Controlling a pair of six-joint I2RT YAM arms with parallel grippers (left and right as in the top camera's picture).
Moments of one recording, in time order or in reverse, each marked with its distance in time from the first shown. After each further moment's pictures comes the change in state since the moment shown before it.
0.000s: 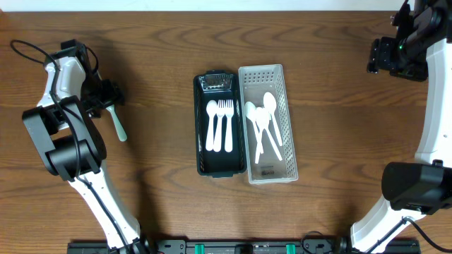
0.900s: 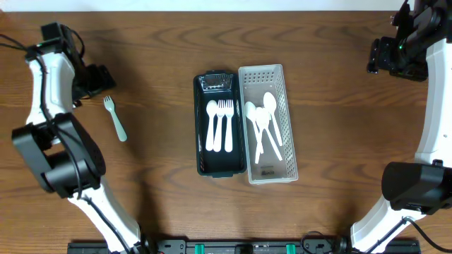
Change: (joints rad) left arm 0.000 -0.167 0.000 -0.016 -0.050 -0.023; right arm 0.000 0.000 0.000 0.002 0.000 -0.003
